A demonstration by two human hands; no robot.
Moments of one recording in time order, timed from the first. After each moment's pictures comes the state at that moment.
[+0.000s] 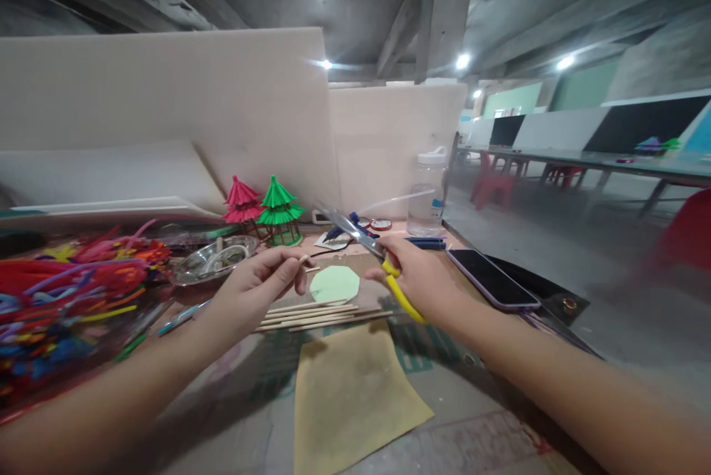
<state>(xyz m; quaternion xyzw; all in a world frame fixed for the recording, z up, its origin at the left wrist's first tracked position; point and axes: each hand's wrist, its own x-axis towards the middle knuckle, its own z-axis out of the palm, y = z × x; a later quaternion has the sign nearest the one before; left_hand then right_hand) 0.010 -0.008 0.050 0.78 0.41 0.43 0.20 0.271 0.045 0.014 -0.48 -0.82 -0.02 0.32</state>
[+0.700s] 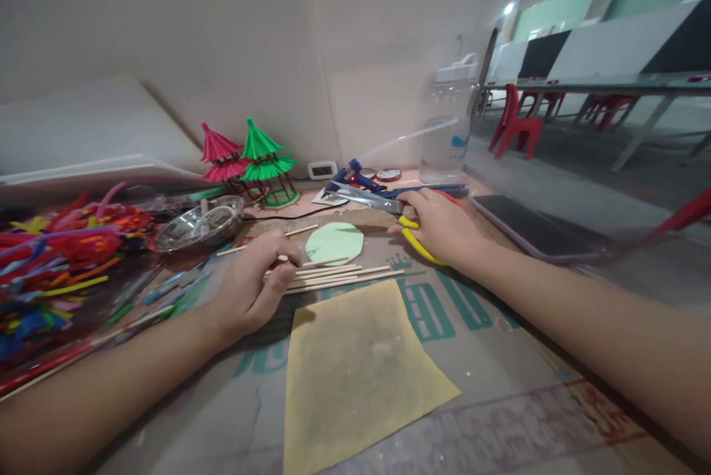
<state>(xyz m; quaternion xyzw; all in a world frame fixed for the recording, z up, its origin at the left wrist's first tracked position) 0.001 0.008 -0.002 0.88 0.33 0.34 -0.01 0.297 0.099 -0.033 -0.50 -0.82 -0.09 0.26</state>
